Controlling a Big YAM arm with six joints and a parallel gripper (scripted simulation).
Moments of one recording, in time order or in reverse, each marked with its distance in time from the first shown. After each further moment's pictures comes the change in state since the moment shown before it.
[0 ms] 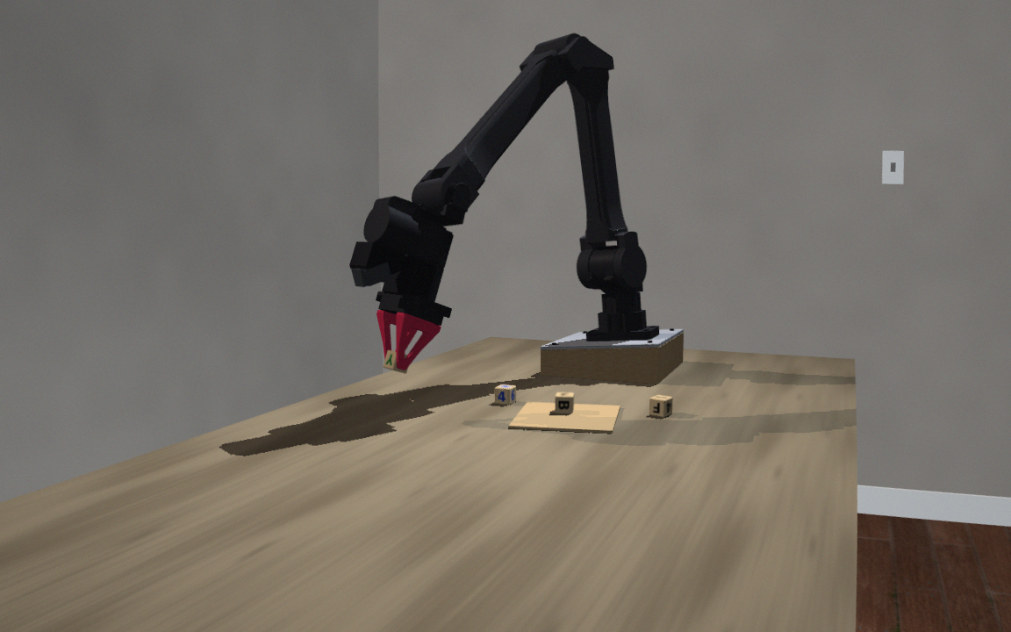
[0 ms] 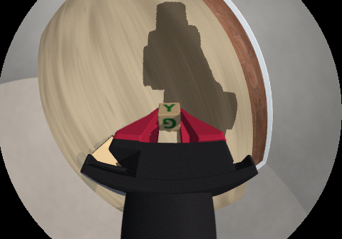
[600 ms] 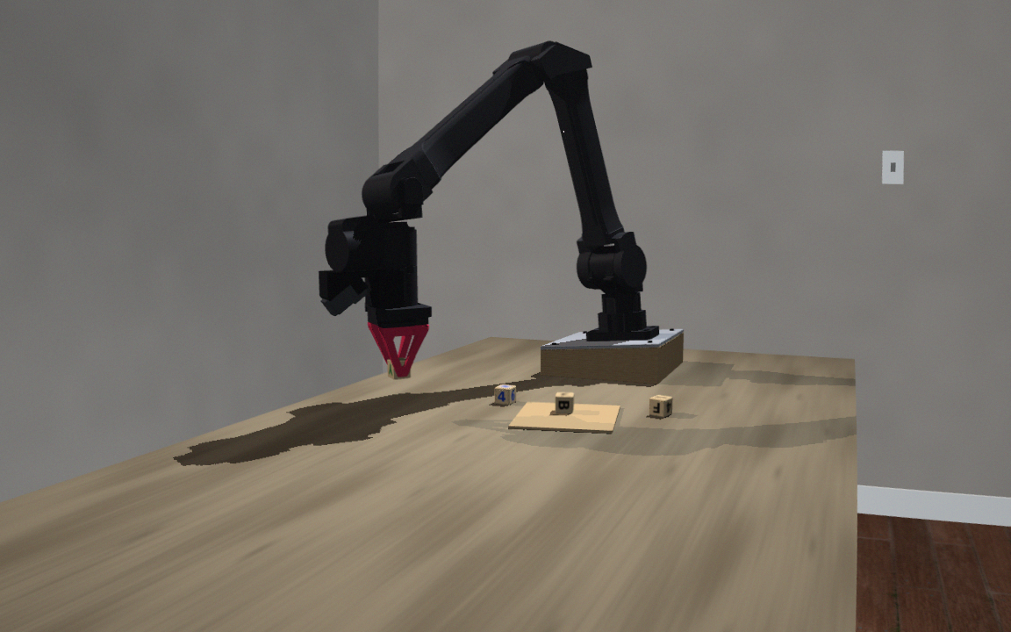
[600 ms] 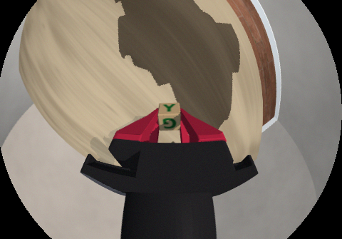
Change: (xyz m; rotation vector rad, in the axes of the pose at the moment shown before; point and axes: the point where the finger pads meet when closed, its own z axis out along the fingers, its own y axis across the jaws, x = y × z) arm 0.006 0.001 0.008 0.061 0.371 0.243
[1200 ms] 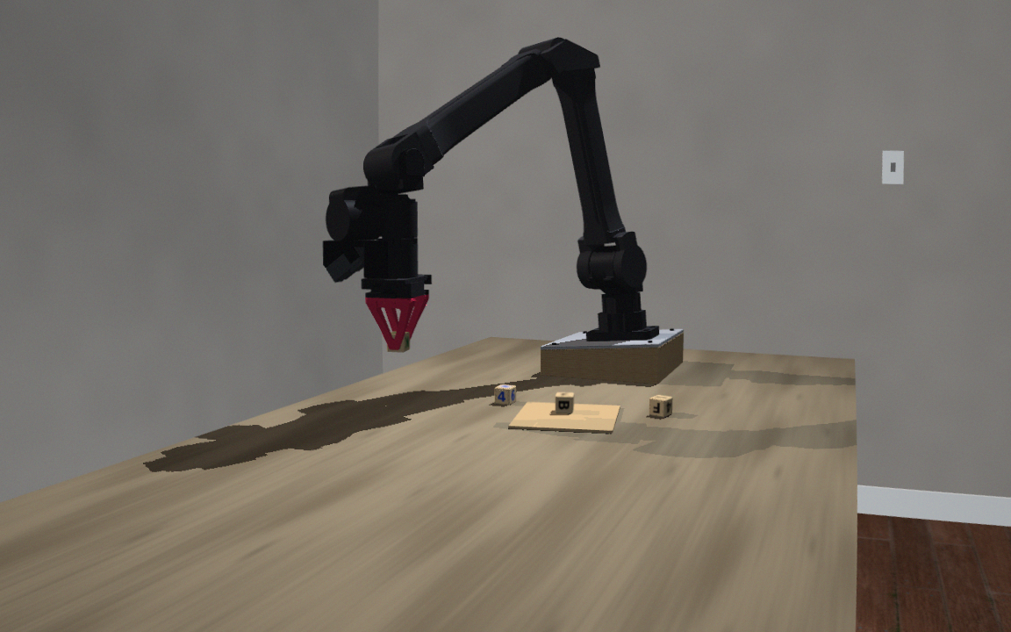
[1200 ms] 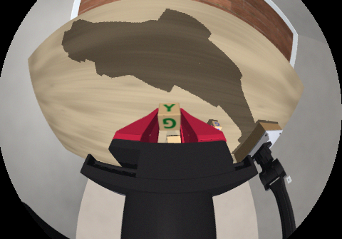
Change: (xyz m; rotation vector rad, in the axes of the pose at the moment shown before) arm 0.000 0.001 -0.038 -0.018 -0.007 0.774
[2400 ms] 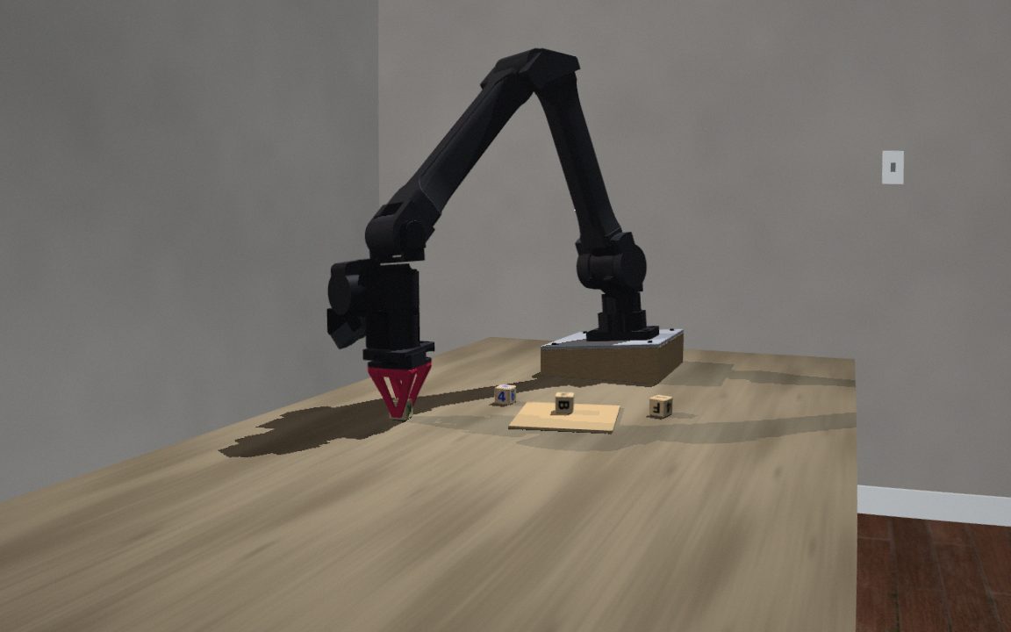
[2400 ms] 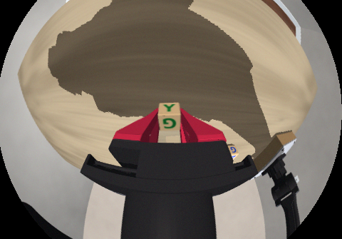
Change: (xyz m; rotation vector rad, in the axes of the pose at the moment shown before) arm 0.002 -0.001 0.096 0.002 0.001 0.059
